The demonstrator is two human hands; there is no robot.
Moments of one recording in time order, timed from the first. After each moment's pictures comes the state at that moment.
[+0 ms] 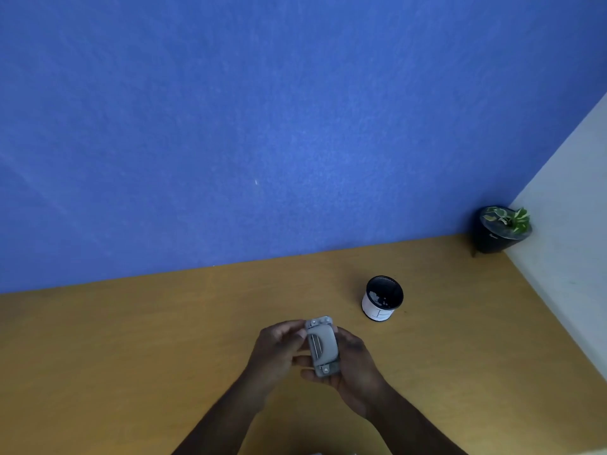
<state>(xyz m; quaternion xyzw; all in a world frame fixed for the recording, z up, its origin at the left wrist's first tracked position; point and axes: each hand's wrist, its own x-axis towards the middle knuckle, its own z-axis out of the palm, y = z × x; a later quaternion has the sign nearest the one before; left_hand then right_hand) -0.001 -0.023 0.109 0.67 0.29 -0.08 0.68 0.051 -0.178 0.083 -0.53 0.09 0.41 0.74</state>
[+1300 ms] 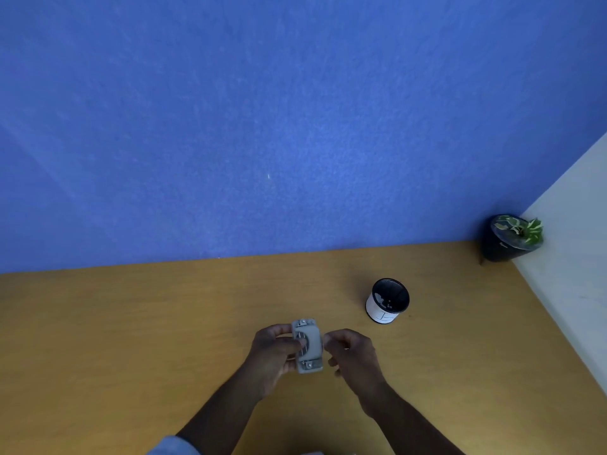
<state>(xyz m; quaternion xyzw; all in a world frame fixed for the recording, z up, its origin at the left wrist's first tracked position) 0.008 -0.003 0.047 0.53 0.39 -0.08 0.75 0.057 -0.180 0.066 -0.78 0.05 0.28 0.56</state>
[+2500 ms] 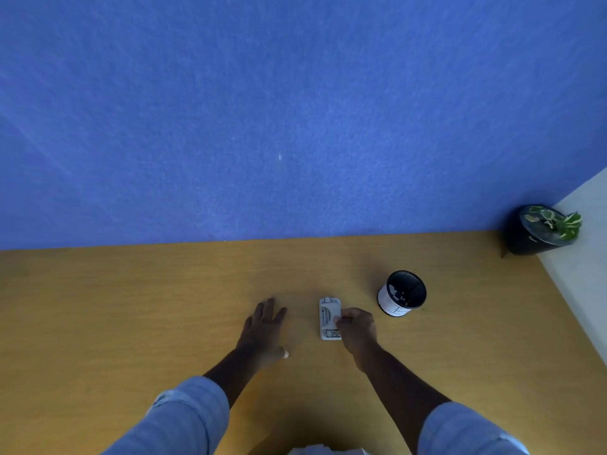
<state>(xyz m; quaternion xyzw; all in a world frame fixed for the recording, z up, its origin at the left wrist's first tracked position) 0.026 0.054 -0.025 0.94 0.15 -0.27 0.14 0.123 -0.147 -0.026 -0.82 0.14 0.27 0.48</state>
